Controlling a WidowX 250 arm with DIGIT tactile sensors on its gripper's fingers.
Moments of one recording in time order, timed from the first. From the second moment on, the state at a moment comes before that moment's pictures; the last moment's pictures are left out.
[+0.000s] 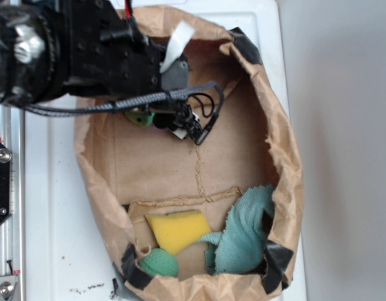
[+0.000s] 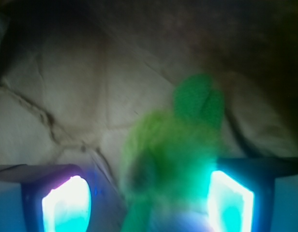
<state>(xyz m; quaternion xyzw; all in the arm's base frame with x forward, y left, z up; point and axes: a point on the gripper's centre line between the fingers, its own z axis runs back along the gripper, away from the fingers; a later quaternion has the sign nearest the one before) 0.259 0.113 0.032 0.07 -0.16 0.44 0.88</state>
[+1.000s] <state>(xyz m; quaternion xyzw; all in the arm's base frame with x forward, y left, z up) 0.257 0.111 0.029 0.06 -0.17 0.41 0.89</state>
